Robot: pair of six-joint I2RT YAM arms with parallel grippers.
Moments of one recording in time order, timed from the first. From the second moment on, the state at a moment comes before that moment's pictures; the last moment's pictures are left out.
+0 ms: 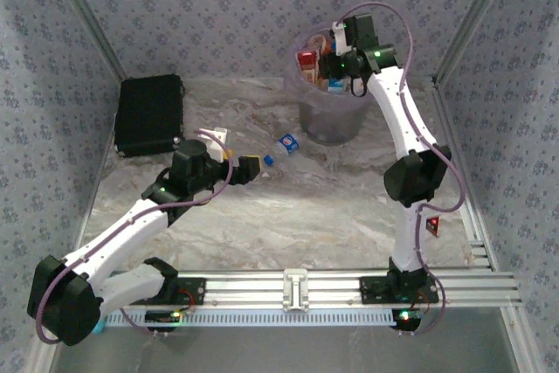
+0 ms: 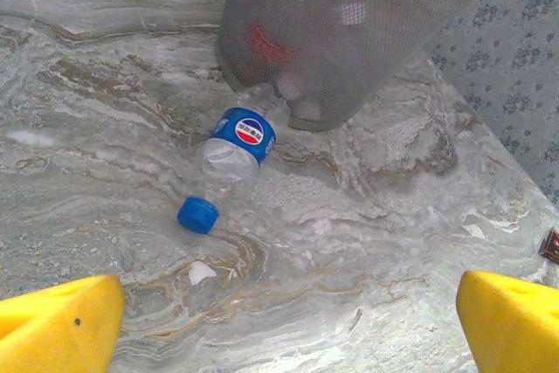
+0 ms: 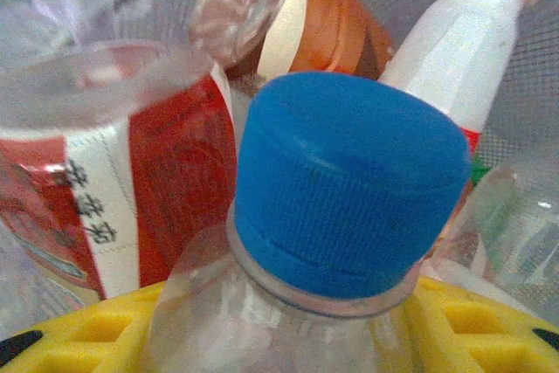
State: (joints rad) left arm -0.56 1.04 0.69 -0.06 0.18 -0.40; right arm 0.29 2.09 2.33 -0.98 -0.01 0.02
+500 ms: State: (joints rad) left arm -0.56 1.04 0.69 -0.07 0.17 -0.40; right arm 0.32 2.09 2.50 -1.07 0.00 -0.01
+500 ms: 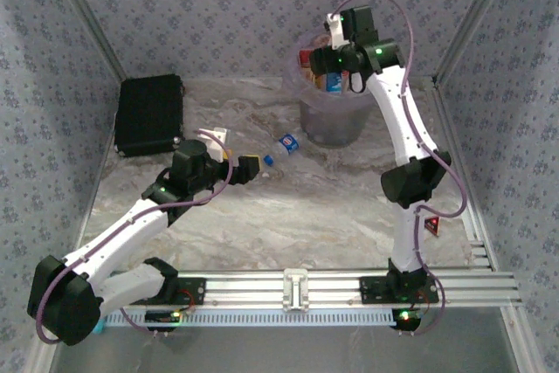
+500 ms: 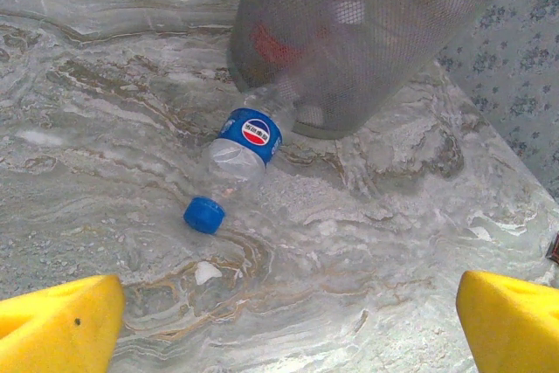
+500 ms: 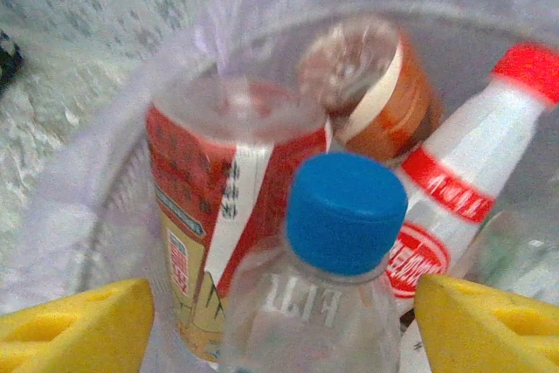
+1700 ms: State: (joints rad) left arm -0.56 1.48 0.90 -0.11 0.21 -0.23; right arm 0.22 1.91 2.27 -1.03 -0.15 0.11
